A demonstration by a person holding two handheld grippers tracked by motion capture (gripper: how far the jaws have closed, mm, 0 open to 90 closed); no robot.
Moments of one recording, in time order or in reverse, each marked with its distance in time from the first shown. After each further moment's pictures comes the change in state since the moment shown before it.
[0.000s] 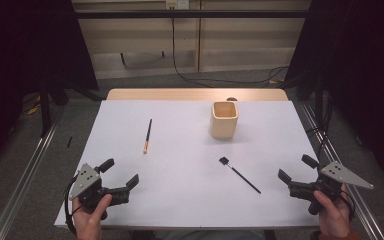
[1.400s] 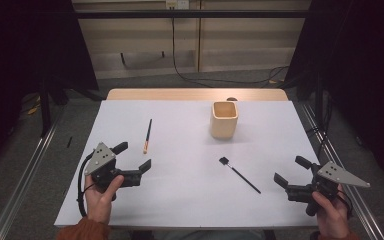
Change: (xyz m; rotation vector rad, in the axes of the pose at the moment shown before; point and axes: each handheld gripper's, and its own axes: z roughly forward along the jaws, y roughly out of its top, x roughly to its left) left arm -0.002 0.040 0.041 0.031 -0.077 0.070; right arm 0.007 0.001 0.002 0.010 0.100 -0.005
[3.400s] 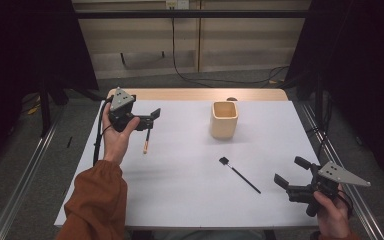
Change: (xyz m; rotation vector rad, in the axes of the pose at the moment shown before) left arm 0.066 0.073 0.101 0.033 0.105 0.057; right arm -0.003 -0.001 -0.001 0.009 0.029 0.009
